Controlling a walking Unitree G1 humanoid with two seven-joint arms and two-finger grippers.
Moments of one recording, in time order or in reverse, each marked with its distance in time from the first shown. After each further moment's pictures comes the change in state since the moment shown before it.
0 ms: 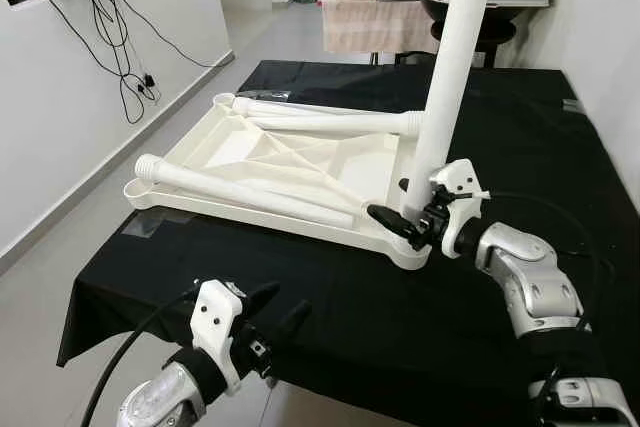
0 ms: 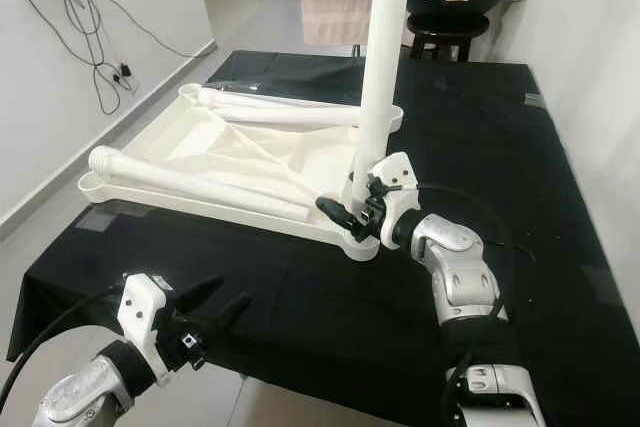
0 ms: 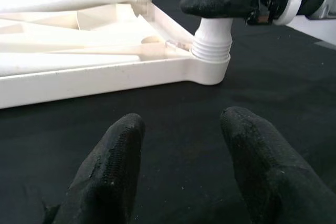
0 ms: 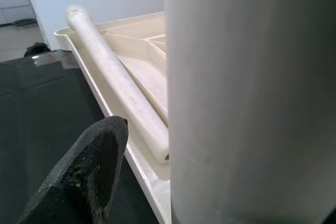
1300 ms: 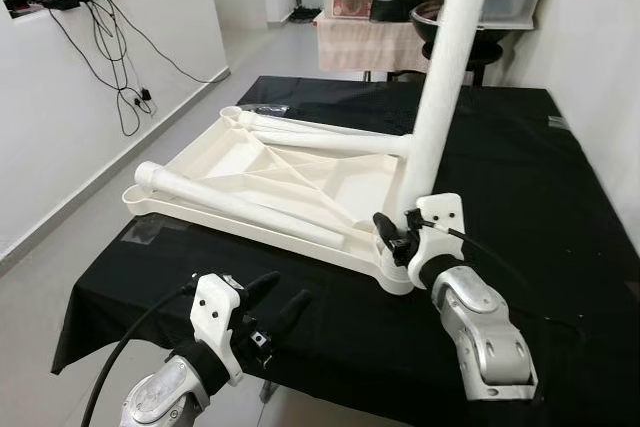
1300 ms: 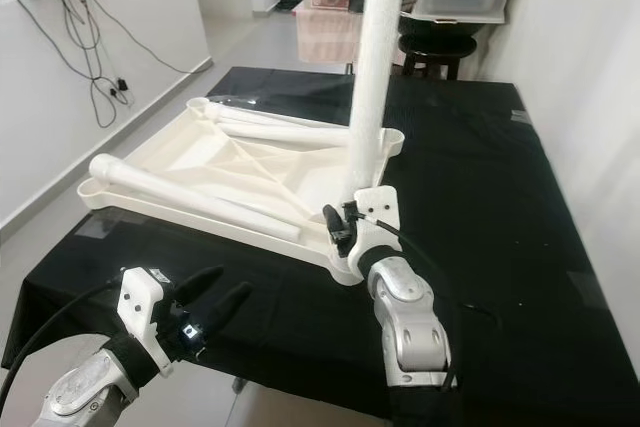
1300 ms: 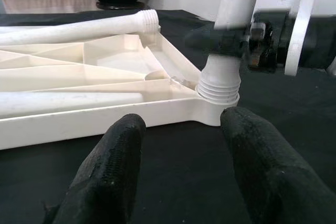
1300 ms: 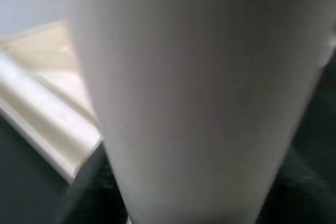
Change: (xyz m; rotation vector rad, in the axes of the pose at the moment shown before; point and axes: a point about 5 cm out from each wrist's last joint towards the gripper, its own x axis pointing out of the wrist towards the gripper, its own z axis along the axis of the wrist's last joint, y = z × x) left arm 0.007 0.005 0.003 -0.006 -0.051 0.008; right arm 0.005 0.056 -0.022 0.129 0.028 -0.410
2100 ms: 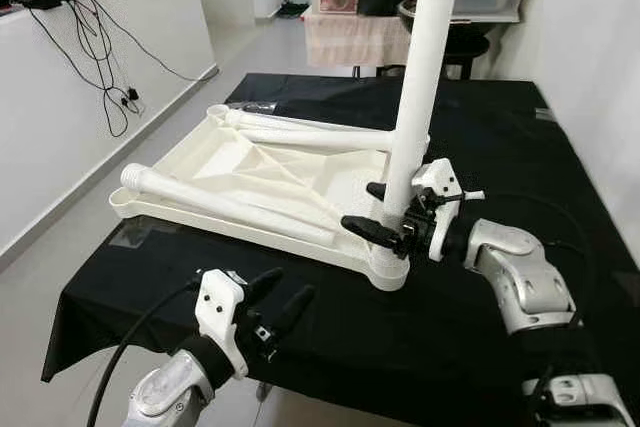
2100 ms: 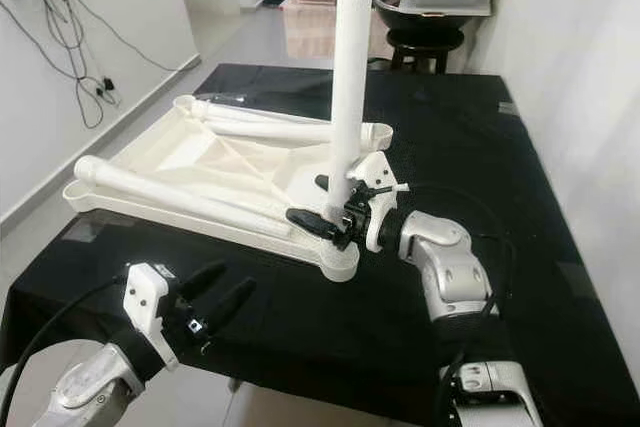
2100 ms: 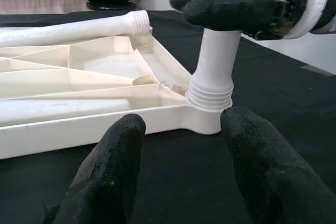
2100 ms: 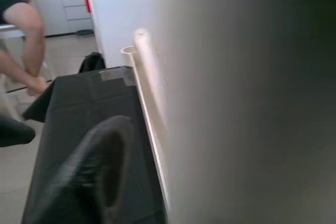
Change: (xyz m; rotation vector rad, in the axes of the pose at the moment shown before) left arm 0.006 0.001 -0.001 -0.001 -0.010 -0.012; right arm 0.016 -0.019 0.043 -0.127 -0.066 0.679
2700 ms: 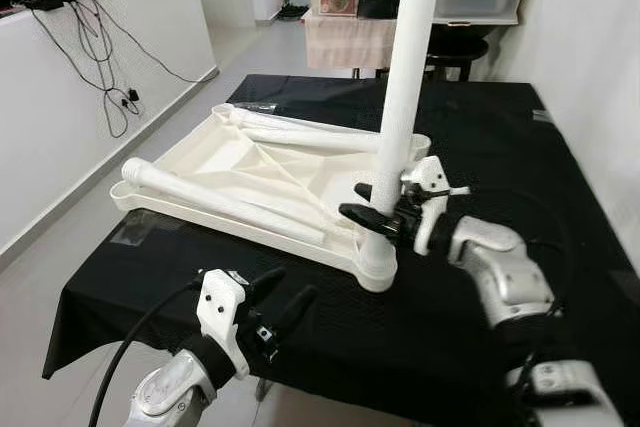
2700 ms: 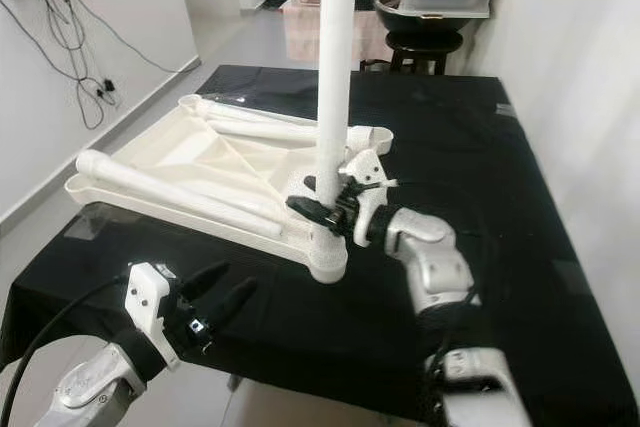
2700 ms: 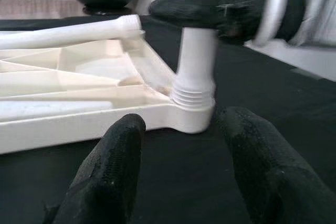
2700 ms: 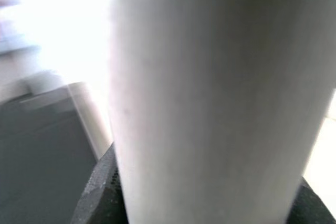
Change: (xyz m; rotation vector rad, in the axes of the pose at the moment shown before) left arm 0.001 -0.002 0.000 -0.004 -0.006 -0.009; right arm 0.020 -0.001 -0.014 0.073 -0.048 -0.441
